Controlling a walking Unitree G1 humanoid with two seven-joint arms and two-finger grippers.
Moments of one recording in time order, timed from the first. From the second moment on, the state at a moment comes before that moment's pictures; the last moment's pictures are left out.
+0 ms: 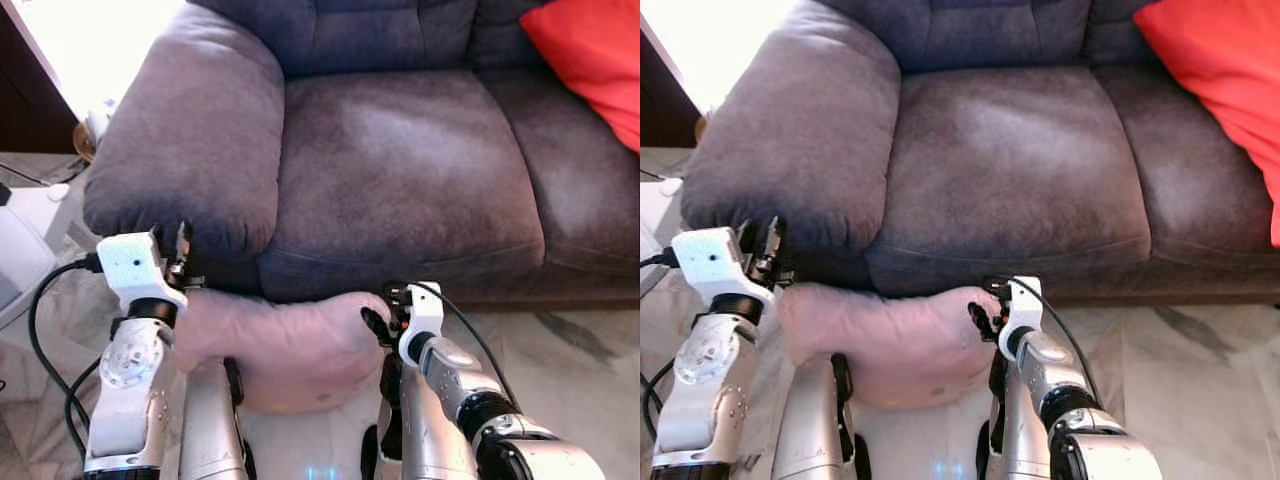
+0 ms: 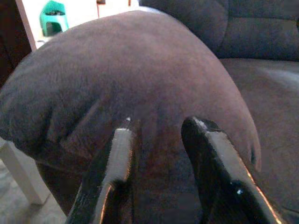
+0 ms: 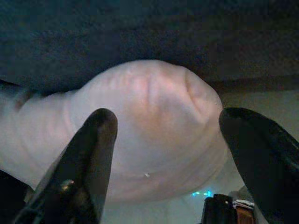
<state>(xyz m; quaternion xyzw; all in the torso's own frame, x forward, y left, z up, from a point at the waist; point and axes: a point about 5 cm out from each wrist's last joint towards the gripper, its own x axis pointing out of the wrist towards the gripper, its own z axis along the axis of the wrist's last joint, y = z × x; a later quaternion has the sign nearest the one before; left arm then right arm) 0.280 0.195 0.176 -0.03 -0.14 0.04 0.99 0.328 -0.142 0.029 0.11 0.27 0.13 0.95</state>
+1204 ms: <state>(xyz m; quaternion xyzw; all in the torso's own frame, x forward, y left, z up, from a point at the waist) 0.274 0.192 0.223 -0.05 -0.19 0.03 0.98 0.347 -0.133 0.058 0.13 0.17 0.15 0.96</state>
